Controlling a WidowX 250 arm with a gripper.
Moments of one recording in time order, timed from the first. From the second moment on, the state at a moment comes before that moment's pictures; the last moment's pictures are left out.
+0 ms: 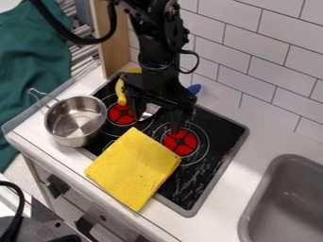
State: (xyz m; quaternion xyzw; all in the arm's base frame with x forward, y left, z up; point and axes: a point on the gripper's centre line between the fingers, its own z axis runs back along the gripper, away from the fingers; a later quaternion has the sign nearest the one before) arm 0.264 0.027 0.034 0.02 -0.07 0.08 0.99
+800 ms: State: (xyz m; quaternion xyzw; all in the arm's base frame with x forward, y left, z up) arm 0.324 0.129 0.044 0.01 -0.07 0.15 0.99
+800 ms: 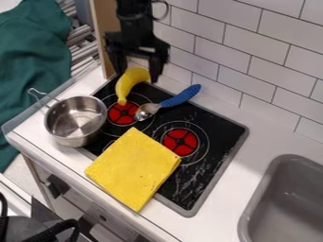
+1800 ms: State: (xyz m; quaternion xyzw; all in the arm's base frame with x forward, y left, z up) arm 0.347 0.180 -0.020 0.03 -0.04 0.12 0.99
